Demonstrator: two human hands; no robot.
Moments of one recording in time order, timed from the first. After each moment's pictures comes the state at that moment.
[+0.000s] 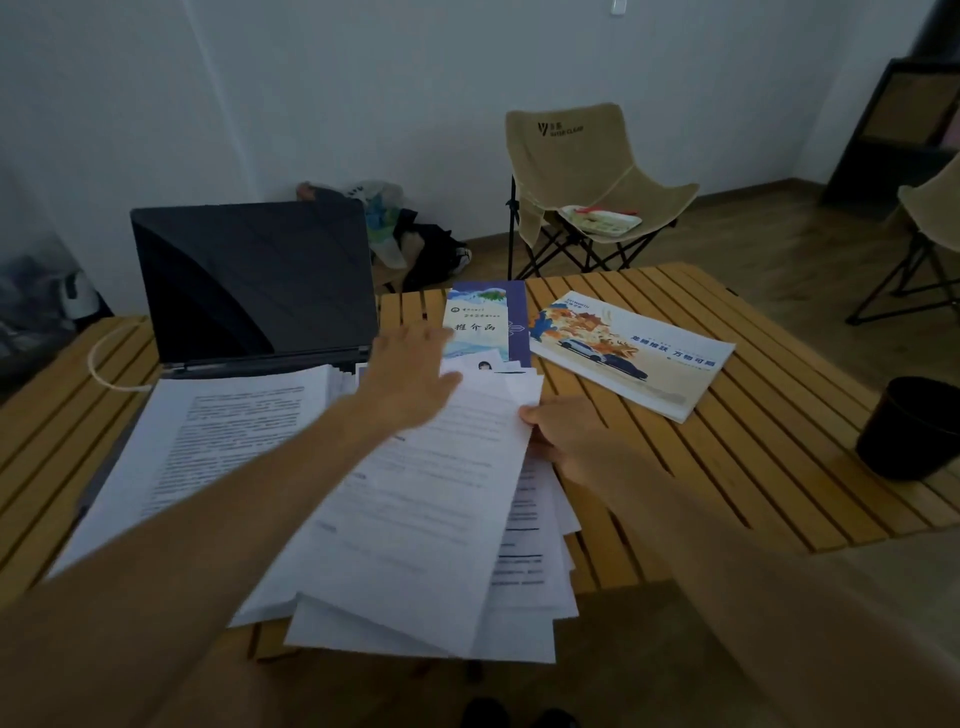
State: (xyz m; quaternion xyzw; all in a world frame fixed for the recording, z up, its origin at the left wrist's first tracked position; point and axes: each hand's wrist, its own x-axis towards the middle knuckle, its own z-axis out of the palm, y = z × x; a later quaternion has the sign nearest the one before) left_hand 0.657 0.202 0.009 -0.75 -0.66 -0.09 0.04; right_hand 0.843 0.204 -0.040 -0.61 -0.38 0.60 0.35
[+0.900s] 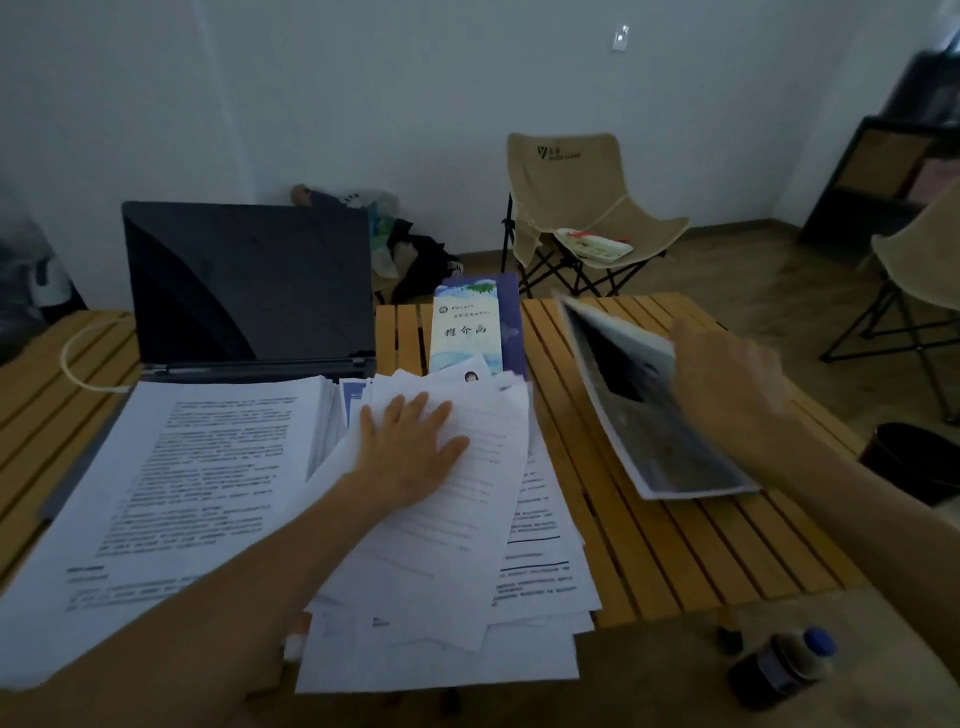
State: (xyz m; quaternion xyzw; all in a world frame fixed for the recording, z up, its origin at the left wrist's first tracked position) left_hand 0.647 0.194 -0.064 -0.72 -0.69 -0.04 -0.04; right_hand 0.950 0.205 0.057 -0.68 -0.71 -0.16 0.05
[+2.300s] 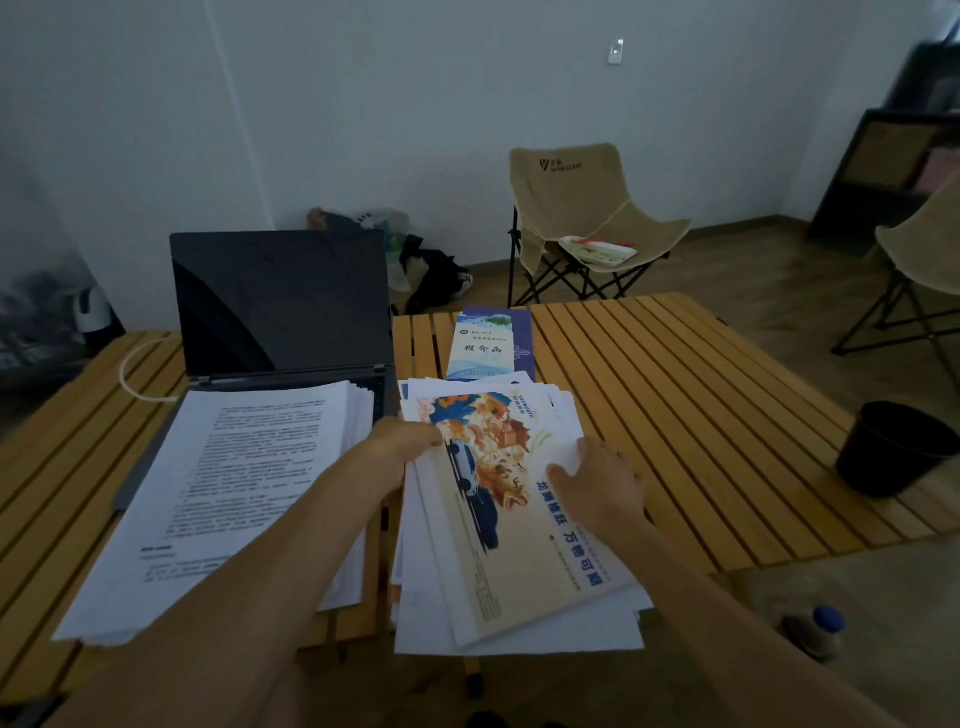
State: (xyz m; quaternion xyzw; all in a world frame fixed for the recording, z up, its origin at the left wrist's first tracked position) left_hand 0.641 0.170 -0.023 -0.36 -0.74 -0.34 -0.45; right_hand 0.868 0.150 -0.057 -0.73 -0.64 0.19 0.15
